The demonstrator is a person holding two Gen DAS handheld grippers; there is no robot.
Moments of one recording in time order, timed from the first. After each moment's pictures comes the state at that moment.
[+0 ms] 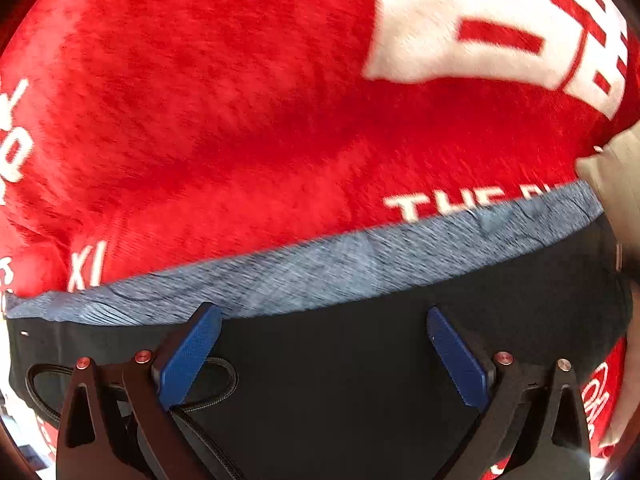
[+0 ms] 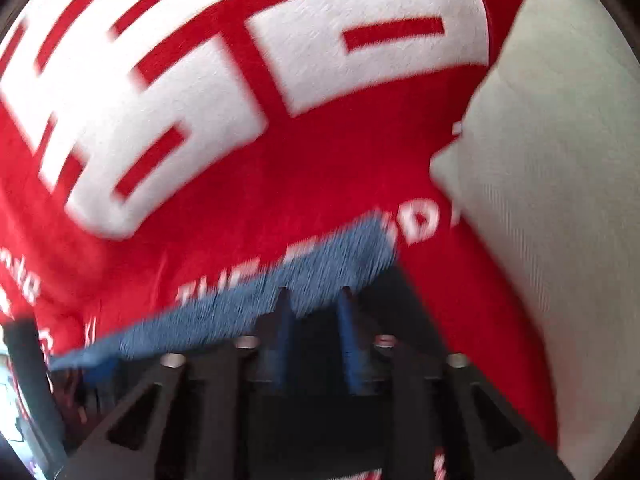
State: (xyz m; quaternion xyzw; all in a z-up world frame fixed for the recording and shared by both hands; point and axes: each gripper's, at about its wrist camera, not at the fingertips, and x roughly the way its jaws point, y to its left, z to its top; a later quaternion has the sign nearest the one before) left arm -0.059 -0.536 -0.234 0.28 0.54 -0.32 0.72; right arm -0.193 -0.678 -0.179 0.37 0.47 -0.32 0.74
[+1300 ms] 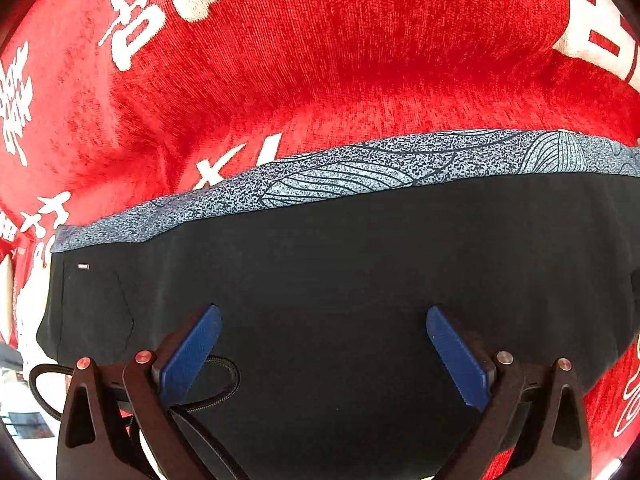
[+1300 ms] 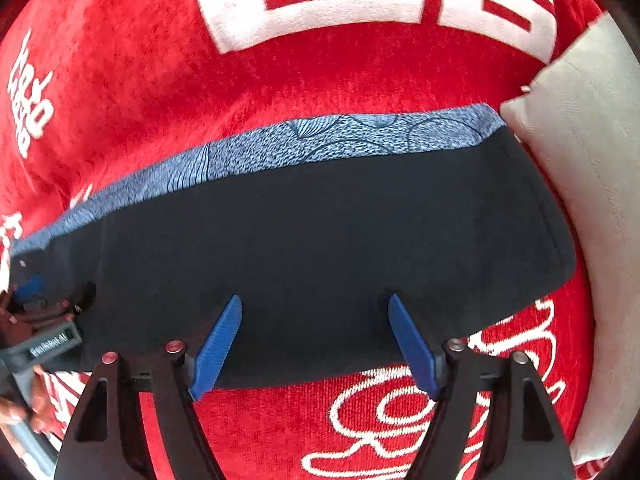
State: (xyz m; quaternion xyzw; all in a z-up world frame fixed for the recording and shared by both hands) left arm -0.022 -0.380 -0.241 0.30 0.53 -0.24 0.75; right arm -0.123 -0.542 -0.200 0.27 0.55 -0.29 0.73
